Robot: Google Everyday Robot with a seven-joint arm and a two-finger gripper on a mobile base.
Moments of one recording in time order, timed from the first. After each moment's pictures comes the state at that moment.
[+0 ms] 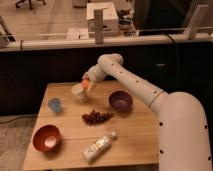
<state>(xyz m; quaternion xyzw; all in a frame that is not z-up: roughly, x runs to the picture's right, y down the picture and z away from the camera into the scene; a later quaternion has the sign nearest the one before) -0.111 -0.047 0.872 -0.13 -0.32 -0.13 0.93</state>
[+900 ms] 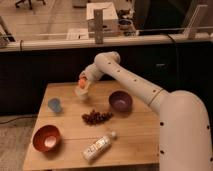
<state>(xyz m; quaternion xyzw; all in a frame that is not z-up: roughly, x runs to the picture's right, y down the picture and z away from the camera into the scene) -0.126 -0.051 0.860 -0.11 -0.33 -0.14 0.93</state>
